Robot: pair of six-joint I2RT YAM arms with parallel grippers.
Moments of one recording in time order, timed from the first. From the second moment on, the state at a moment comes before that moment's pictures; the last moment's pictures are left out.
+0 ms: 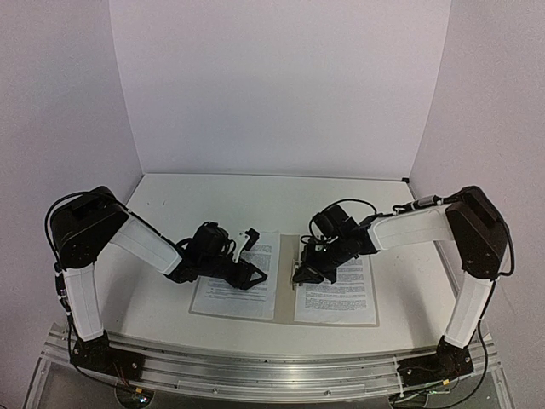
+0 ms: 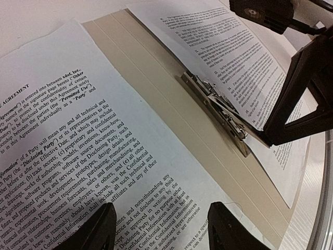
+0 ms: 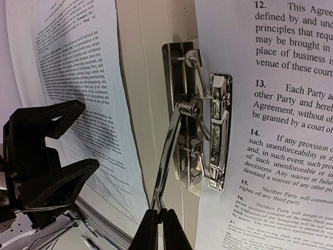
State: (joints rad) left arm -0.81 1.92 0.81 0.46 0.30 -0.24; right arm 0.75 1.87 1.09 -0.27 -0.41 1.02
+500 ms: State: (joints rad) left arm -0.81 1.92 0.81 0.46 0.30 -0.24; right arm 0.74 1.87 1.08 -0.28 -0.39 0.98
